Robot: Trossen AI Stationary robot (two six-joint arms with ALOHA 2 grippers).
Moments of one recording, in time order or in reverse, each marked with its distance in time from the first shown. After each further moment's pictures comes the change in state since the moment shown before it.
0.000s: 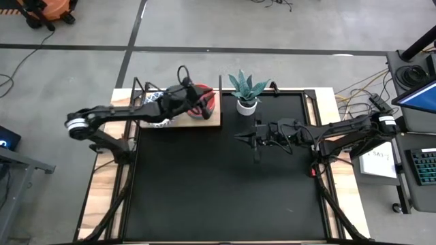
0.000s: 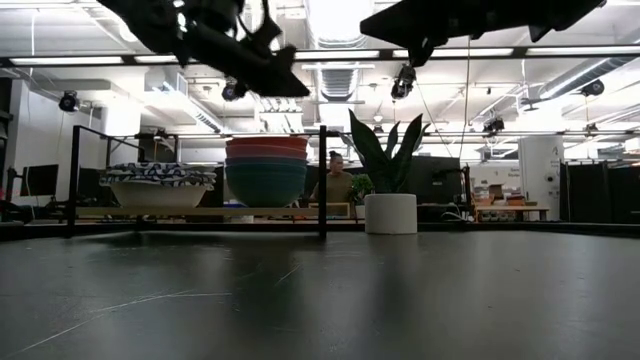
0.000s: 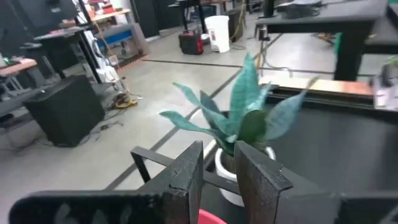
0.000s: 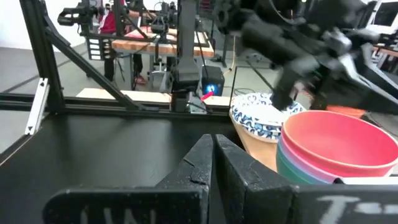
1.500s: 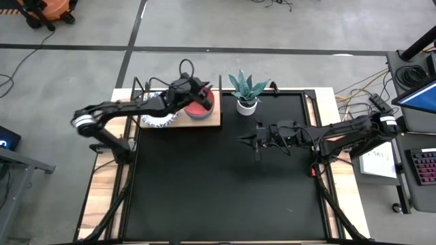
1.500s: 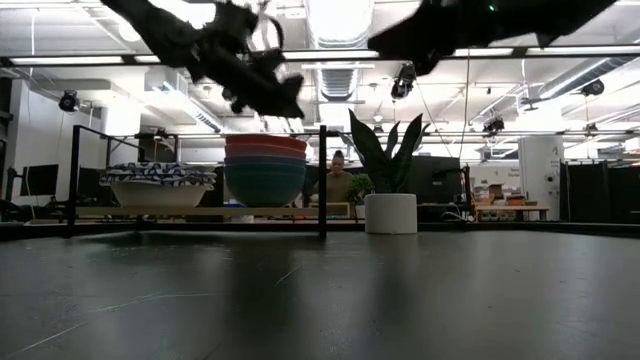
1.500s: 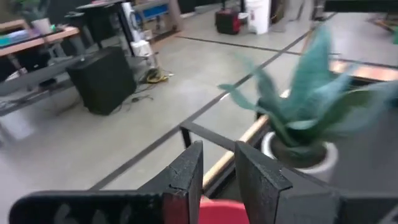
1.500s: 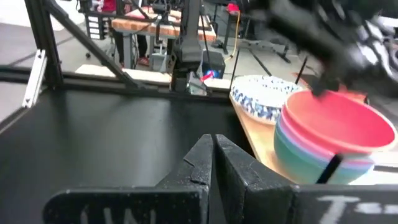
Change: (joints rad) left arm 0.100 0.115 0.050 -0.003 -0.080 -0.054; right arm 0.000 -0.012 -0.033 -0.045 -0.002 -0.036
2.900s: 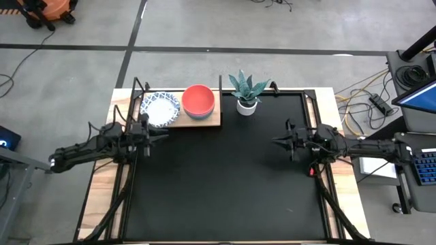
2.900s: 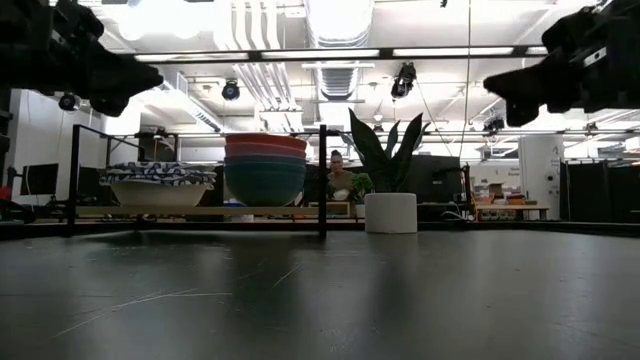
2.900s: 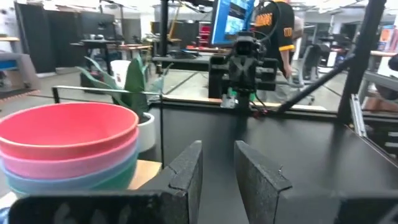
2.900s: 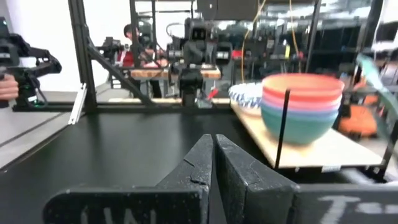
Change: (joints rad) left arm -0.263 -1.524 -0.798 -0.487 0.348 -0.103; right arm -0.217 -0.905 -0.647 -0.020 -0.274 0.120
